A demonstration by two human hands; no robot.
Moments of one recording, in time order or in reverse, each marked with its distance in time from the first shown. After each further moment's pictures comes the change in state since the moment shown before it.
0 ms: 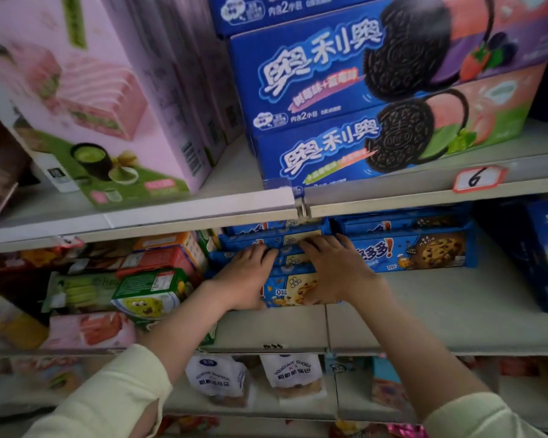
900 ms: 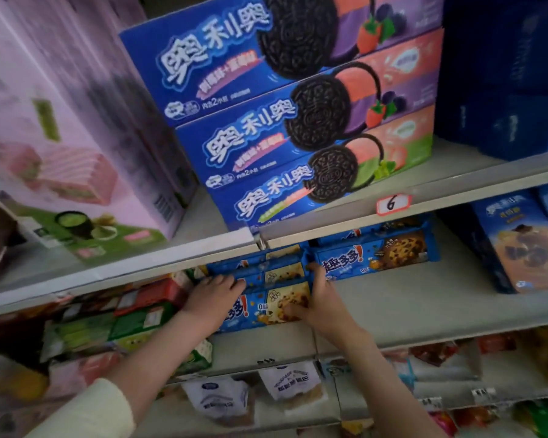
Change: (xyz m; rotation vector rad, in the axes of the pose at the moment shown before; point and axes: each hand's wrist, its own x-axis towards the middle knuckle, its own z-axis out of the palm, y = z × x) left_hand -0.020 -0.011 -0.017 0.367 -0.074 -0.056; right_hand -0.032 -0.015 0.048 1.046 0.261 0.338
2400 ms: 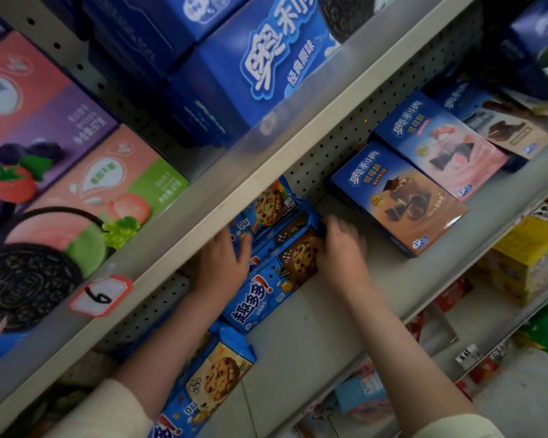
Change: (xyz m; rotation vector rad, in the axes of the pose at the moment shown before) left_hand 0.154 0.135 -0.129 -0.353 0.983 0.210; right_hand 0.036 0.071 -0.159 -0.136 0.643 0.210
